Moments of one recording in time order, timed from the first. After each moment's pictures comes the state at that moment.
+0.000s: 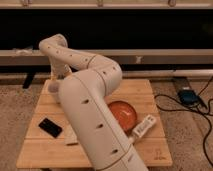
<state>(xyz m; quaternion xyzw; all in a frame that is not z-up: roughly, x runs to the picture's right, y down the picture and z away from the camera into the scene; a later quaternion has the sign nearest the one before) -0.266 -0.046 0.895 -0.28 0.15 0.56 0.77</state>
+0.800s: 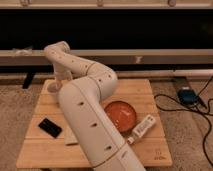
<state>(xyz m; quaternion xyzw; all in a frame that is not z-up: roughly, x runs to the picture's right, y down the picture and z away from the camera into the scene) -0.254 -0.014 0.921 -0.32 0.18 0.54 0.76</state>
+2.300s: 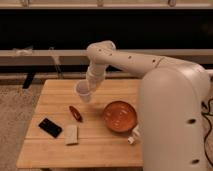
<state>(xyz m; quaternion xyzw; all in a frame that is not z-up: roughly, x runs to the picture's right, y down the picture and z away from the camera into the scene) -0.049 0.005 0.793 -0.32 0.12 0.64 0.69</state>
